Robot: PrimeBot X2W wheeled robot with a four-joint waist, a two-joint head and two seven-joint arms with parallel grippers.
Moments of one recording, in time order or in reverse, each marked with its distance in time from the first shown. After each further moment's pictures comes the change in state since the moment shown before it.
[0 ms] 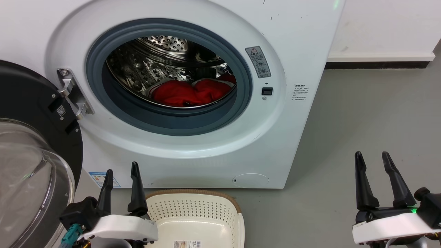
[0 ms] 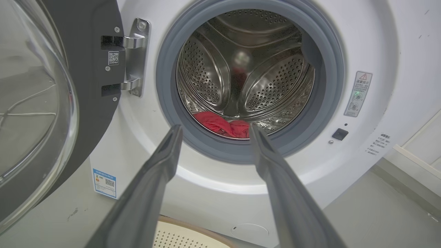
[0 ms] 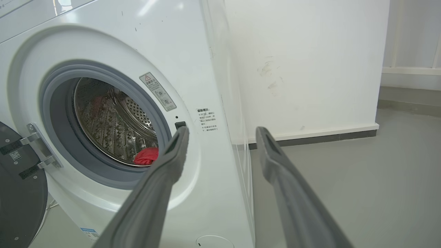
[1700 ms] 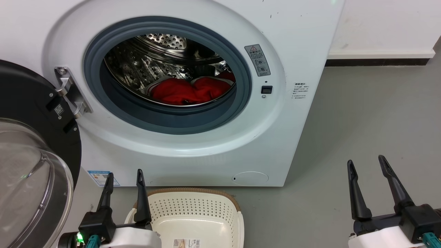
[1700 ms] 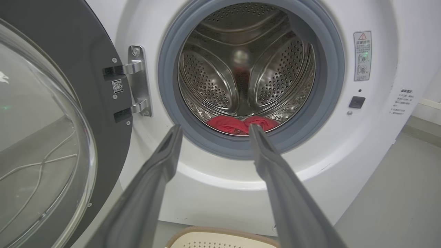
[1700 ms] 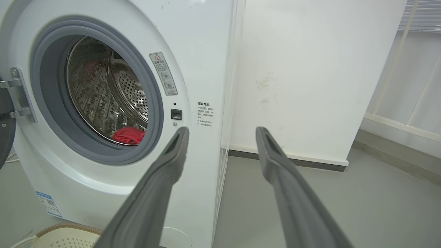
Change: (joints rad) left arm 0.038 0.001 -0.008 0.012 0.269 0.018 -0.078; right arm 0.044 0.000 0.009 -0.032 -0.295 0.000 -0.078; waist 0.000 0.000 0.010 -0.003
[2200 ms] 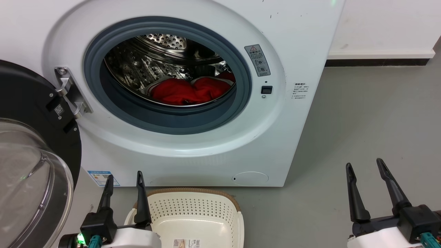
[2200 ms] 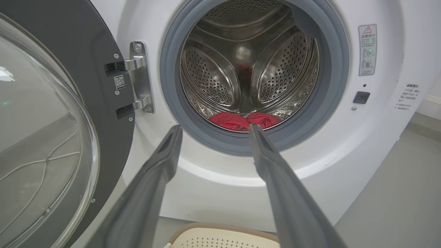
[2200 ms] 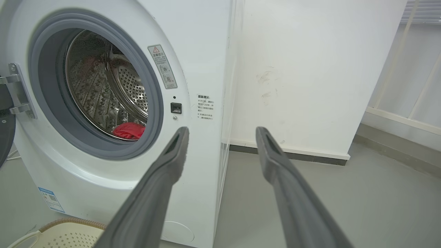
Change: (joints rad) left arm 0.000 0.000 0.000 0.017 0.003 0.009 0.000; right arm 0.000 0.000 0.000 0.026 0.008 0.000 0.000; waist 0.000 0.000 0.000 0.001
